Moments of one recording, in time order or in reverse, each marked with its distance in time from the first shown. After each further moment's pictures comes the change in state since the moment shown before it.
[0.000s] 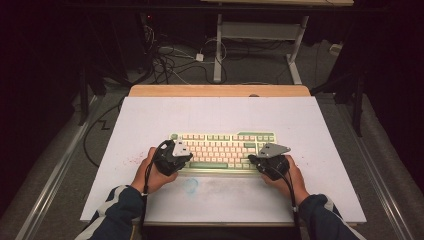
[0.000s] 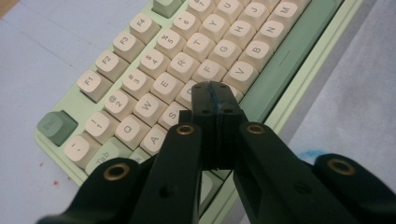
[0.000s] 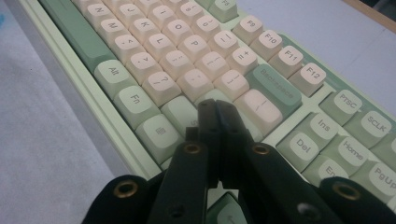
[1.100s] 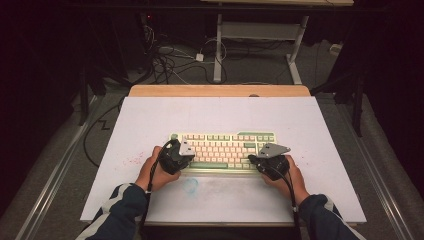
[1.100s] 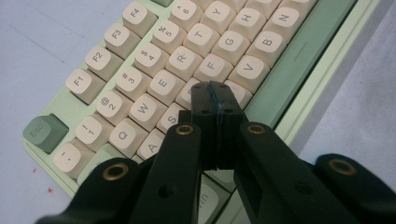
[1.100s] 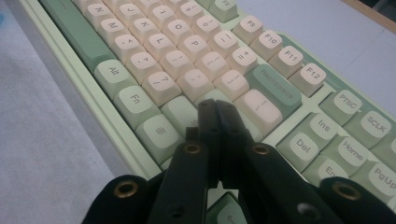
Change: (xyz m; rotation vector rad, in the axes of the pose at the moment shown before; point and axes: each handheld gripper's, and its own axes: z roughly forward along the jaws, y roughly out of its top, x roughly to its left) left arm 0.001 -0.004 0.015 0.033 0.024 0.019; right arm 0.000 0.000 0.000 0.000 -0.001 -0.002
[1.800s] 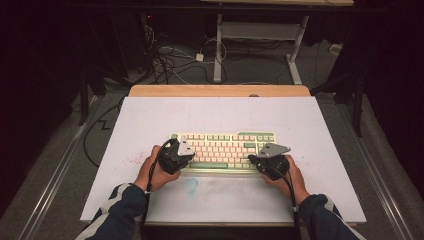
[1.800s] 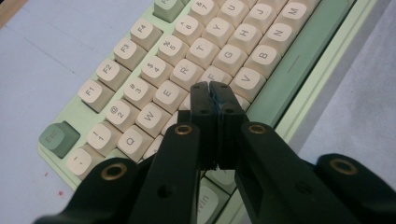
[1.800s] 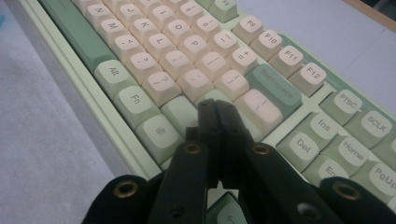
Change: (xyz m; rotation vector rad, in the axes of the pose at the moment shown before) left arm -0.003 0.005 -0.006 -0.029 -0.008 0.007; right arm 0.000 0.000 0.000 0.000 0.003 0.007
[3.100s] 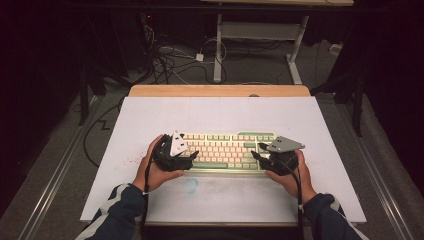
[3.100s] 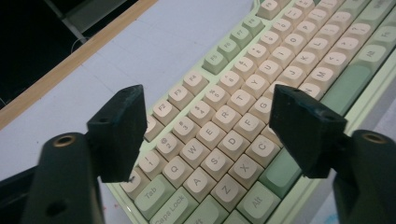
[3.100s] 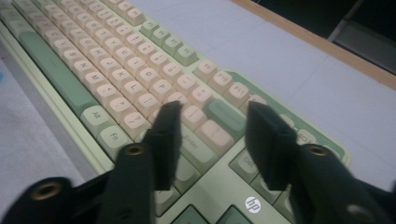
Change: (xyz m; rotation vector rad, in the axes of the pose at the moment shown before) left arm 0.002 0.013 -0.009 -0.245 0.068 -0.019; right arm -0.013 0.009 -0.025 -0.113 -0.069 0.062
